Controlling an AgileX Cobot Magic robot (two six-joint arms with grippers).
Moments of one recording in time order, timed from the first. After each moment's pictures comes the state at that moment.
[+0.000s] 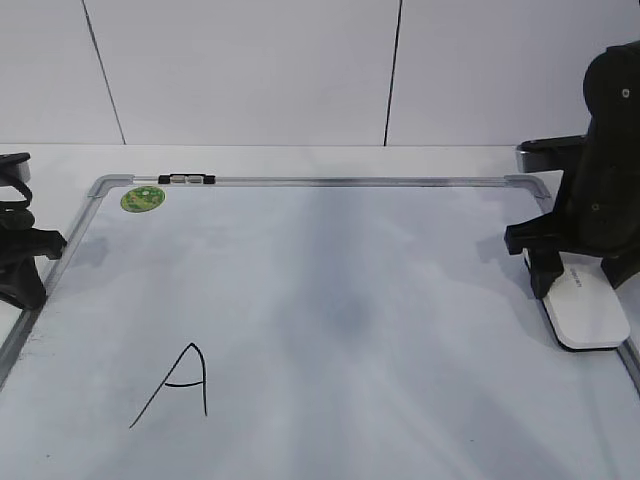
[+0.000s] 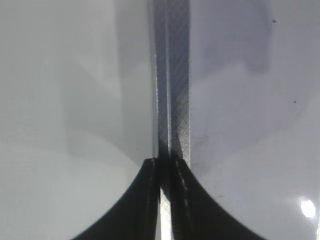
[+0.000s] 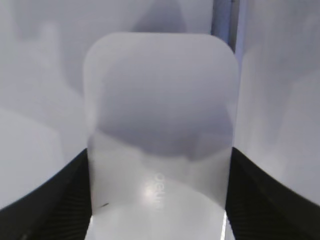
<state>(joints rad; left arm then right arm) -0.01 1.87 -1.09 -0.23 0.74 0.16 0.20 1.85 -1.25 -0.18 0.98 0.28</state>
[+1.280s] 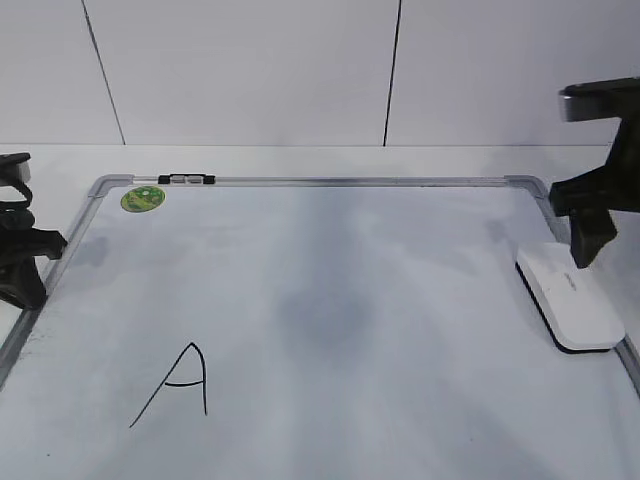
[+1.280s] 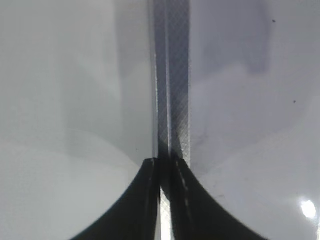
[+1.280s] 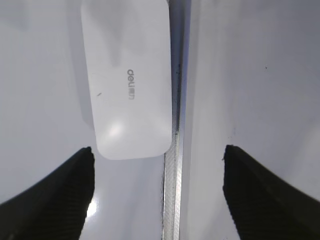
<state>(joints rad) -0.01 1.87 -1.09 -0.23 0.74 0.16 0.20 1.65 -1.27 -0.18 1.16 0.23</state>
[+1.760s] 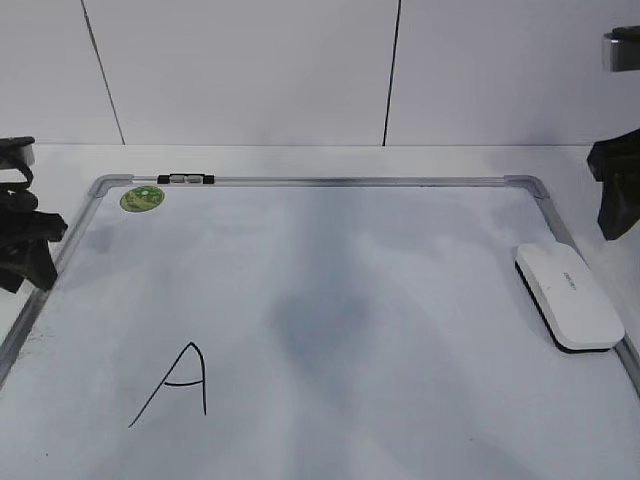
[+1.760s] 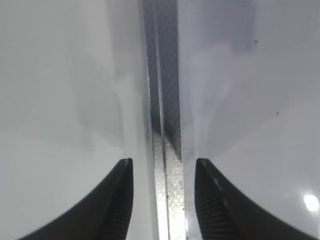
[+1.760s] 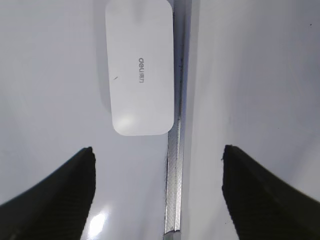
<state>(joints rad) -0.01 1.88 -1.19 -0.22 0.82 0.16 0.20 1.49 -1.27 -0.13 1.22 0.18</state>
